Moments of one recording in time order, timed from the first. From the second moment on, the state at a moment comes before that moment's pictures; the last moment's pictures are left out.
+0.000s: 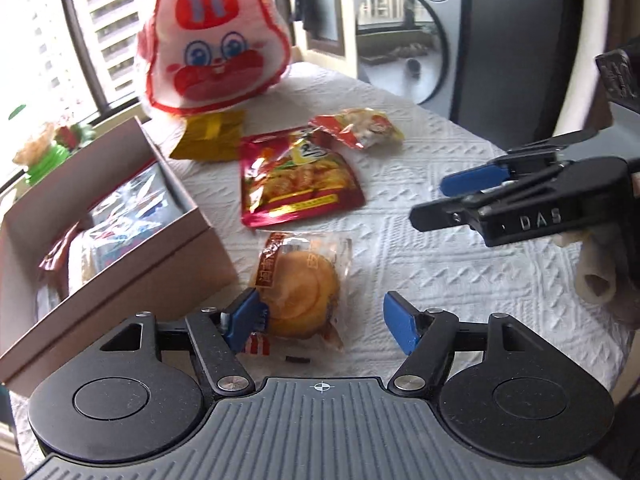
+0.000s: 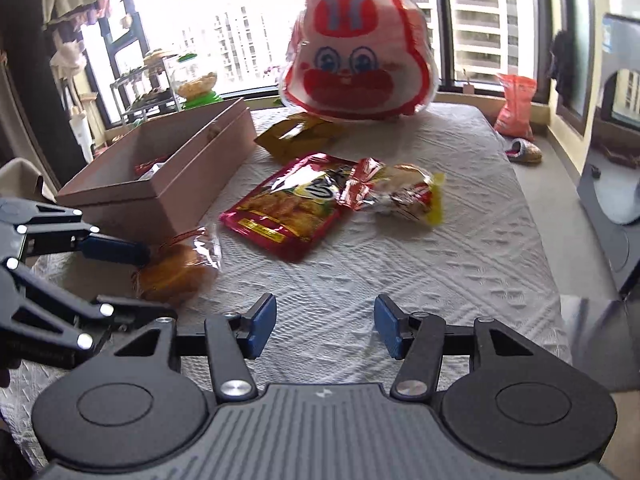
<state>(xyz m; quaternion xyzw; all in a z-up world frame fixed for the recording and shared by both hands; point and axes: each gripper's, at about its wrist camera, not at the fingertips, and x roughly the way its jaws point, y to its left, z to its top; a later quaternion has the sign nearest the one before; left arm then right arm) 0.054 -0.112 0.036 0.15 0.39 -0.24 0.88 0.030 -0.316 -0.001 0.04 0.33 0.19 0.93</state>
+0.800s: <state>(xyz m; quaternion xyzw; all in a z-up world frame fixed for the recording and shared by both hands) 0.042 -0.041 0.038 -0.02 0.41 -0.15 0.90 0.067 -0.313 0.029 -0.03 0.28 0.12 0.95</state>
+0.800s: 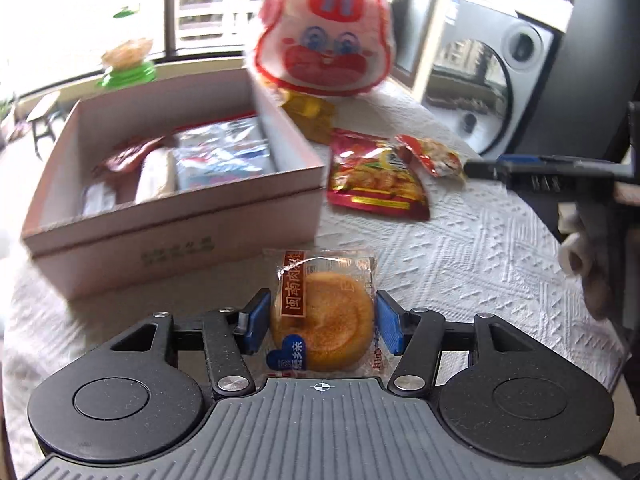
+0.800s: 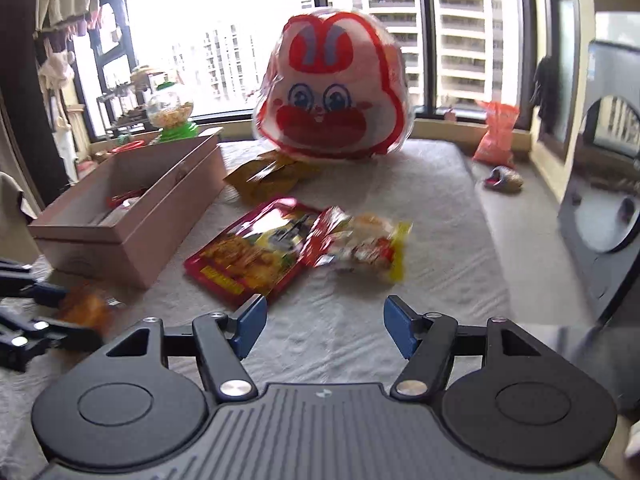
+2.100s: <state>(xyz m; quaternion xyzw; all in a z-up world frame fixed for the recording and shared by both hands) 0.034 -0.027 0.016 -0.10 0.40 -0.16 0.90 0.080 -0.265 0.011 -0.04 0.36 0.17 0.91</state>
